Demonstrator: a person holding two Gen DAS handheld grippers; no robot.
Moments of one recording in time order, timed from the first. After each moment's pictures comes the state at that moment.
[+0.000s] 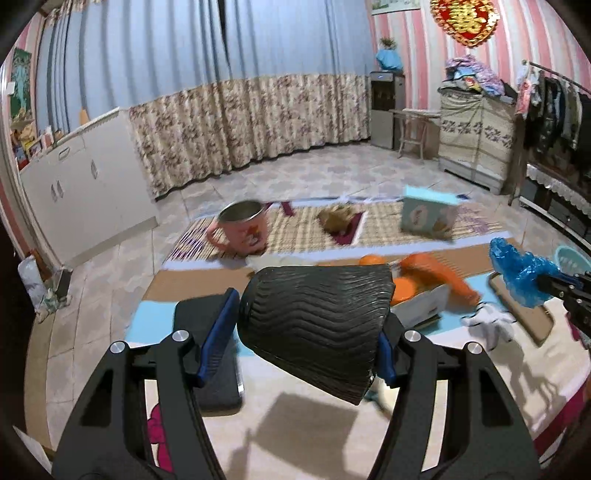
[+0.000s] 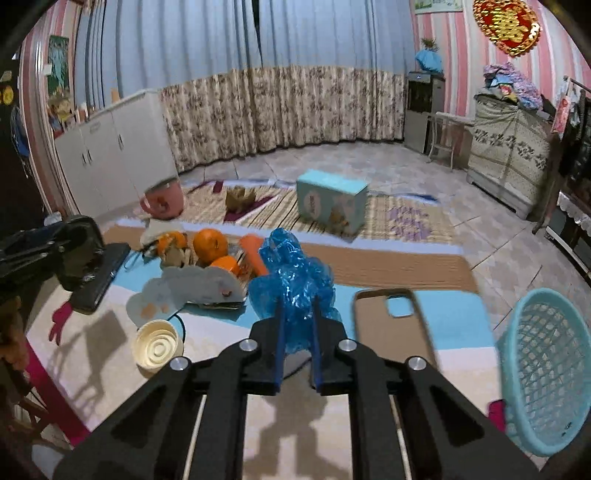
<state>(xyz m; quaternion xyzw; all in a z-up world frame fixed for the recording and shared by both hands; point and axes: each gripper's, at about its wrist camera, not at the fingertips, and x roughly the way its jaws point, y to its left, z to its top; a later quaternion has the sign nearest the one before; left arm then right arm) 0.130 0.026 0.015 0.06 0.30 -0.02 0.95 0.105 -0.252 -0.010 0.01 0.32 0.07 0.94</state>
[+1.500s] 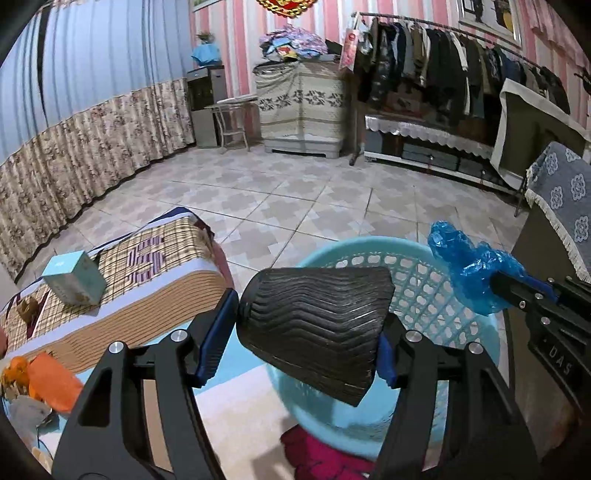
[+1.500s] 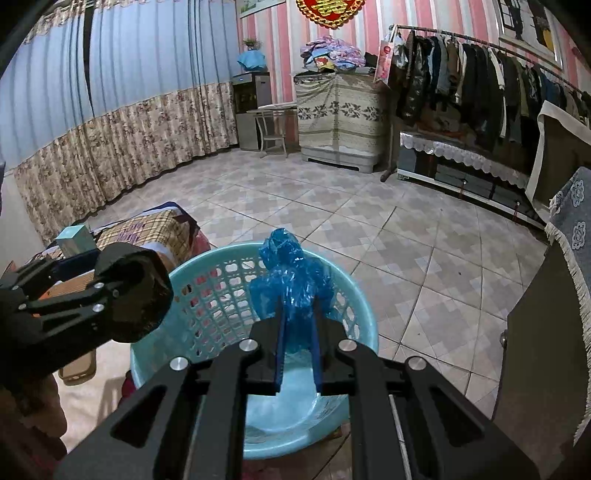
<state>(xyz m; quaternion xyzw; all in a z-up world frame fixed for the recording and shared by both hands) 0.120 -0.414 -0.022 0.13 0.31 -0.30 0.89 0.025 -0.551 -0.031 0.11 0.31 -0.22 0.92</state>
